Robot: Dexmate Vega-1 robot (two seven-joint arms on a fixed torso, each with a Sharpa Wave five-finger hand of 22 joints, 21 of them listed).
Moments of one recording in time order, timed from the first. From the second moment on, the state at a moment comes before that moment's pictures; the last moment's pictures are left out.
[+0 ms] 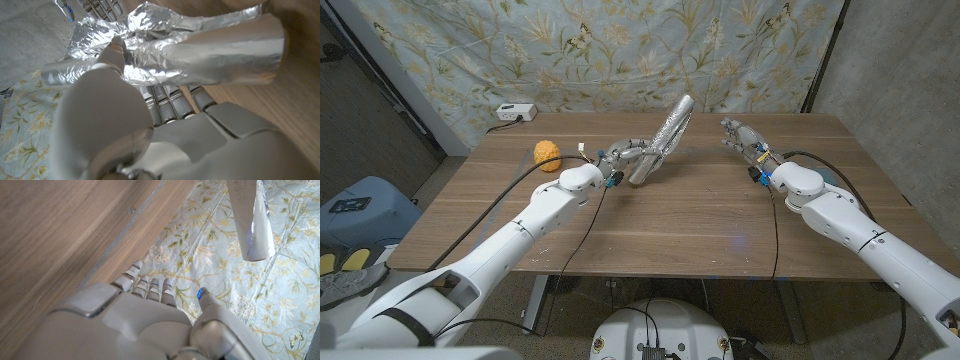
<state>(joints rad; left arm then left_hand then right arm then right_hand) 0.71 0.50 0.55 -1.54 -0.50 0.16 0.02 1.18 0.04 0.32 -0.16 0.28 0.81 -0.04 0.38 0.27 0.61 -0.11 0.75 0.68 0.65 -0.14 0.32 0.36 0.44 0.04 0.29 0.20 -0.87 -0.73 -0.41 -1.67 0.50 -0.04 -0.07 0.12 0.12 0.41 0.05 0.20 0.05 -0.03 0.19 0.18 -0.04 -0.01 0.19 0.18 -0.07 -0.04 0.19 0.20 0.15 -0.04 0.18 0.16</state>
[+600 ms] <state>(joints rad) 0.73 0.52 0.53 -1.58 -0.62 0.23 0.03 1.18 0.04 0.32 -0.16 0.29 0.81 -0.04 0.38 0.27 0.61 -0.11 0.75 0.68 0.66 -0.13 0.31 0.36 0.43 0.05 0.29 0.20 -0.86 -0.74 -0.43 -1.69 0.49 -0.07 -0.06 0.13 0.12 0.41 0.05 0.20 0.05 -0.03 0.19 0.18 -0.04 -0.01 0.19 0.18 -0.07 -0.04 0.20 0.20 0.15 -0.04 0.18 0.16</state>
